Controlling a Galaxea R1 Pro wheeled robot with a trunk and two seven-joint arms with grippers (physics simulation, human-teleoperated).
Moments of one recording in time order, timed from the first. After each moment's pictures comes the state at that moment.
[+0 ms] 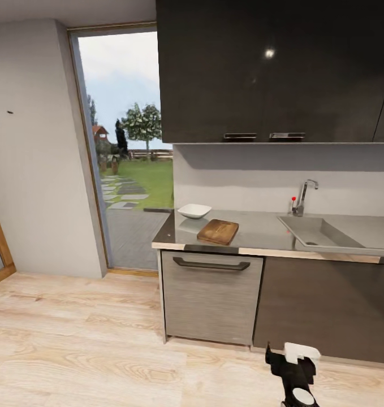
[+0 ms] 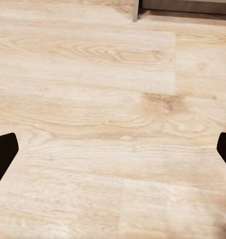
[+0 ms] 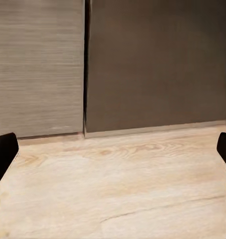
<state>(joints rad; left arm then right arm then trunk) 0.02 0.03 0.01 -0.43 0.01 -0.37 0.00 -0.06 0.03 0.00 -1.22 0.00 0.23 -0.36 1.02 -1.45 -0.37</state>
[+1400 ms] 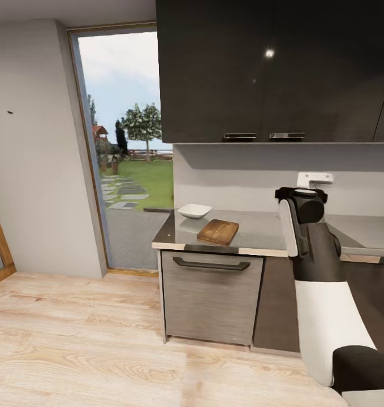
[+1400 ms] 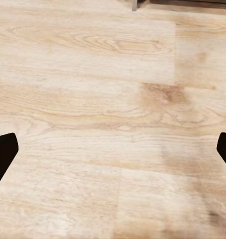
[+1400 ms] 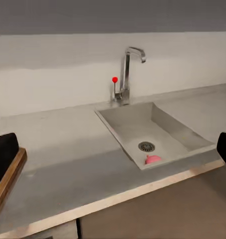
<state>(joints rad) 0.01 0.03 0.01 -0.40 0.01 -0.37 0.00 -1.00 0.03 0.00 -1.44 -0.01 0.97 -0.55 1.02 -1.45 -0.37</state>
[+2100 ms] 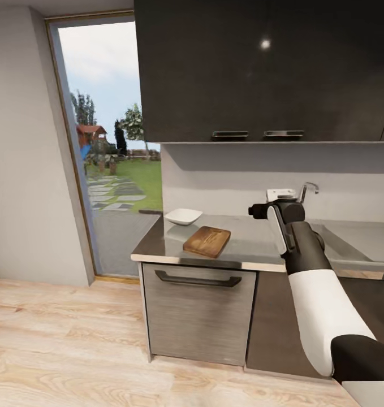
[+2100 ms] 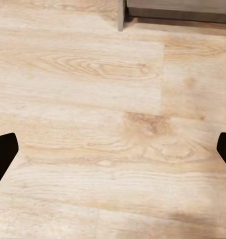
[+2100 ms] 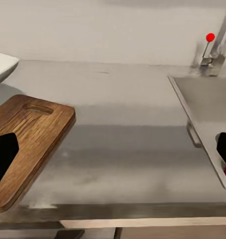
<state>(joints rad) 0.01 0.04 0.01 -0.39 0.01 -0.37 0.00 -1.04 0.02 0.02 -1.15 0.00 0.97 -0.20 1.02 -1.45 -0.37</state>
